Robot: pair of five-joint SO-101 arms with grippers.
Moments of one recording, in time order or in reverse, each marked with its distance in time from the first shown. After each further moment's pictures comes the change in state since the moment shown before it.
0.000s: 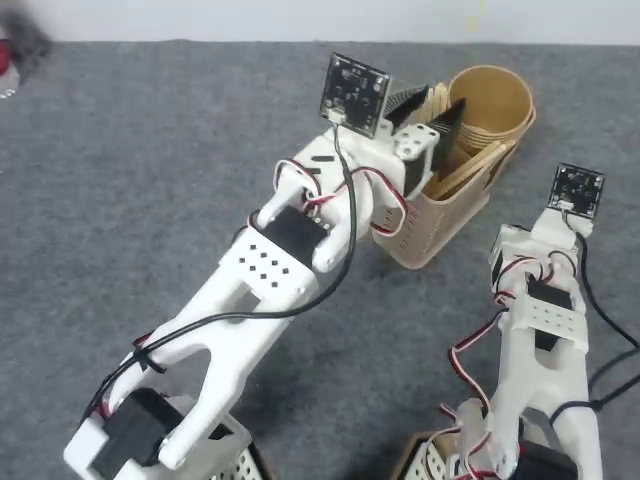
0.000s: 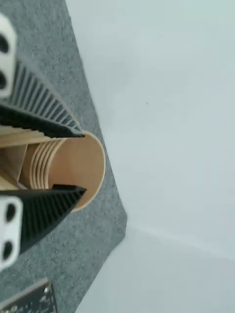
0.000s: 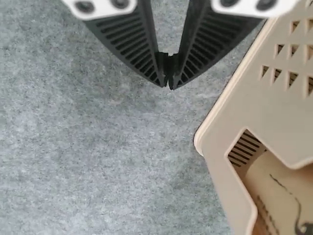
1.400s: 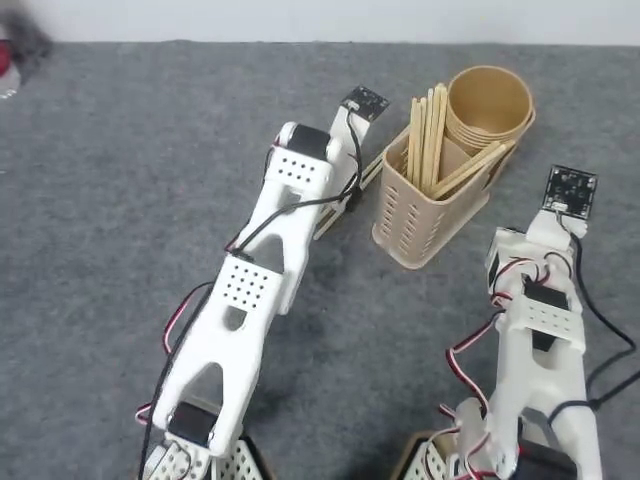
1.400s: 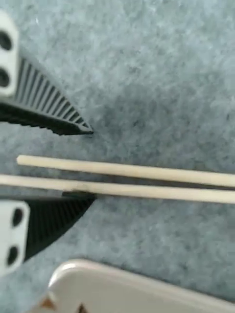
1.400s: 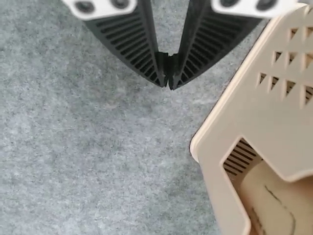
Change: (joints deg) left arm -16.5 92.7 -105.9 80.1 -22.3; right arm -0.7 0.0 0.9 0.0 0.5
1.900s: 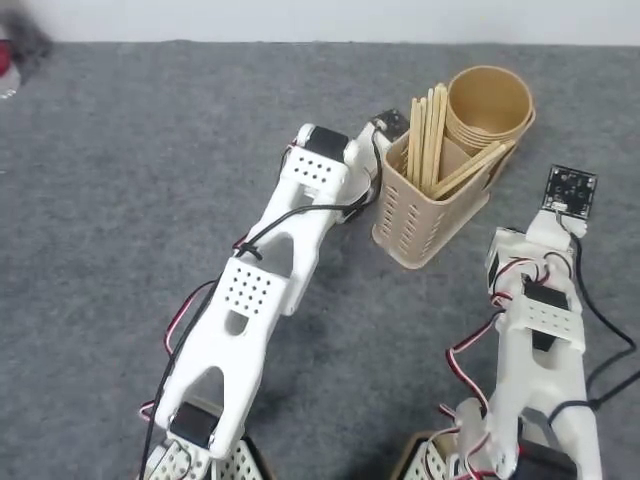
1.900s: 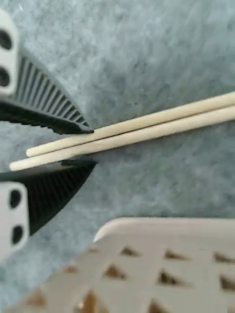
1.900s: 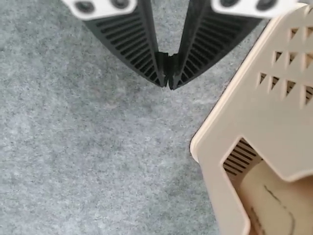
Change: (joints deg) left arm 3.1 -7.3 14.7 0.6 -12.1; right arm 0.0 0.0 0.0 0.0 0.0
